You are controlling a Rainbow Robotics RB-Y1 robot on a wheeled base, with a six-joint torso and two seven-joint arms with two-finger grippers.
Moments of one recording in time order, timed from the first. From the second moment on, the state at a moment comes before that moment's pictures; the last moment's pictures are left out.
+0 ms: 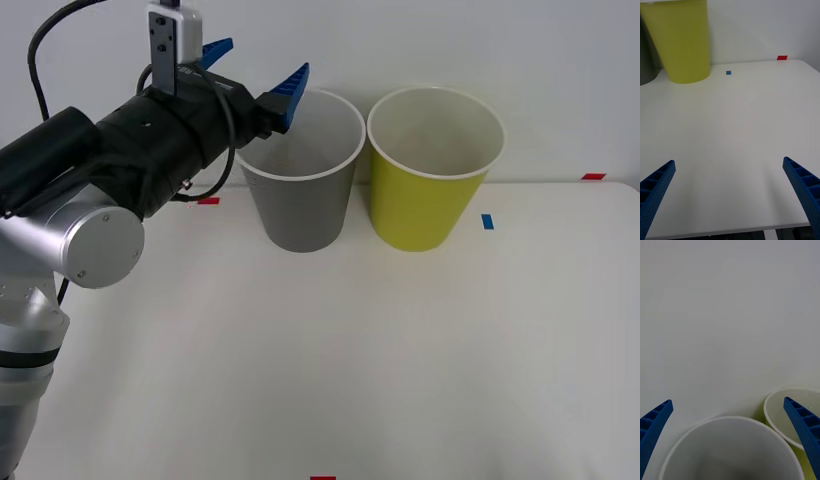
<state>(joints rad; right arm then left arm) 1.24 -0.08 0.01 -1.94 0.35 -0.75 1.05 -0.37 0.38 -0.12 -2.04 0.65 0.55 -1.73</state>
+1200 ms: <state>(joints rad) 1.24 -0.08 0.01 -1.94 0.35 -0.75 1.05 0.35 0.41 -0.01 -2.42 0.63 0.42 -1.80</state>
